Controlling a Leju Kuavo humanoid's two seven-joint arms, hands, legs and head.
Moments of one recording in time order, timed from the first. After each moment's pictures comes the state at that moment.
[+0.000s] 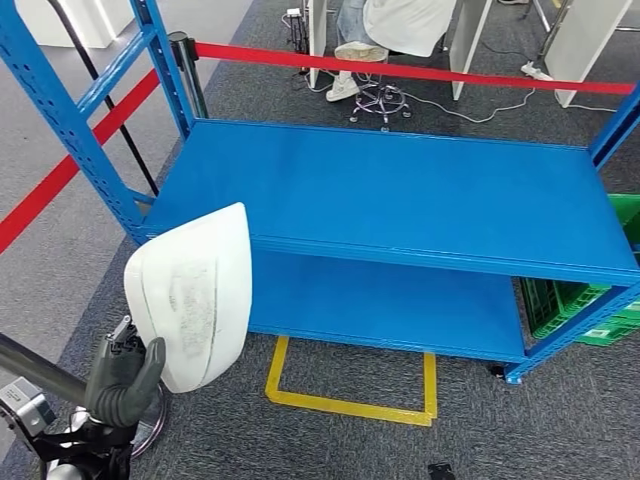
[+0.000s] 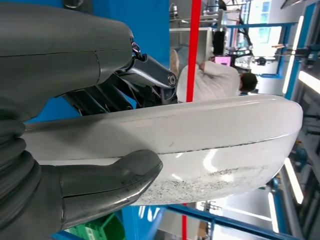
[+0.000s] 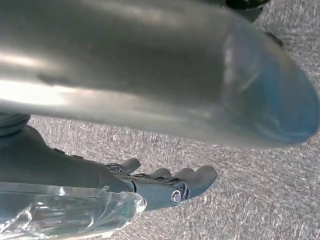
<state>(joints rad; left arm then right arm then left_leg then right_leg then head) 0.27 -0.06 -0.26 -1.81 0.17 -0.10 -0.48 -0.07 0.21 -1.14 -0.20 1.18 -0.19 -0.13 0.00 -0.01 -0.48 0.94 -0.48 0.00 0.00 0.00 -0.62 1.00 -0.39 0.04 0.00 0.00</state>
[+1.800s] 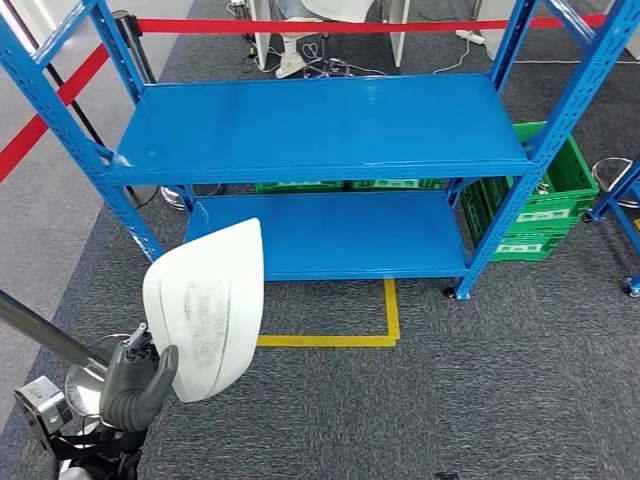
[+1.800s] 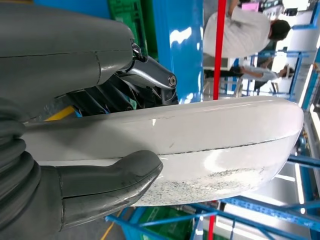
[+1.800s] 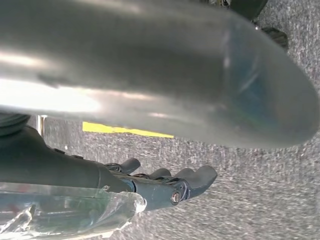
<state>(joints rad) 0.28 -0.06 -0.26 -1.76 0.18 -0.12 -0.47 -0.07 0.21 -1.17 -0.20 1.15 -0.17 -0.06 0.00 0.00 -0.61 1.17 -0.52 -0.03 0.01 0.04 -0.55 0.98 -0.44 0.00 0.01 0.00</state>
